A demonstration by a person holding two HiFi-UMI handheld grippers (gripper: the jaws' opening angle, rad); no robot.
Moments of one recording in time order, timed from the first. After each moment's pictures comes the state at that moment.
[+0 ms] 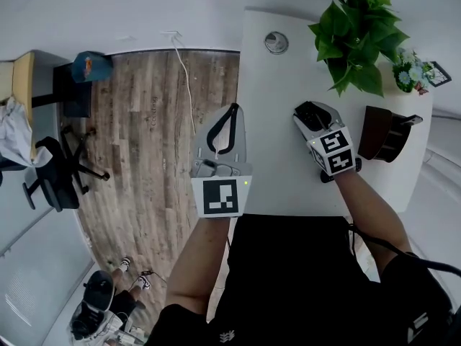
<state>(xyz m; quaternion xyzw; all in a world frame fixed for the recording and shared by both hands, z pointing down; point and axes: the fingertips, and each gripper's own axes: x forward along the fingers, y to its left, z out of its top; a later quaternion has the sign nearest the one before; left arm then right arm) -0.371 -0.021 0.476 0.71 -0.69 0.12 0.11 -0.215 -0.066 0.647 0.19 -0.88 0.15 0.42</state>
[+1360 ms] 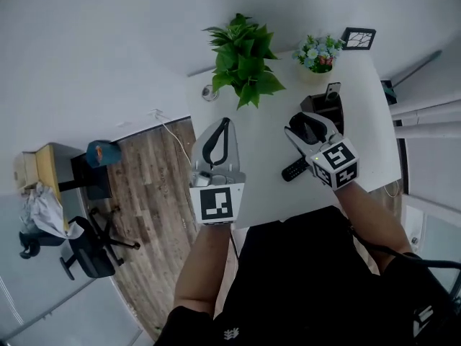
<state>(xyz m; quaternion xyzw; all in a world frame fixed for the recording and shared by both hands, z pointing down) -0.215 -0.059 0.338 0.79 -0.61 0.08 0.00 -0.078 -0.079 0.457 0.32 -0.91 0.15 0.22</state>
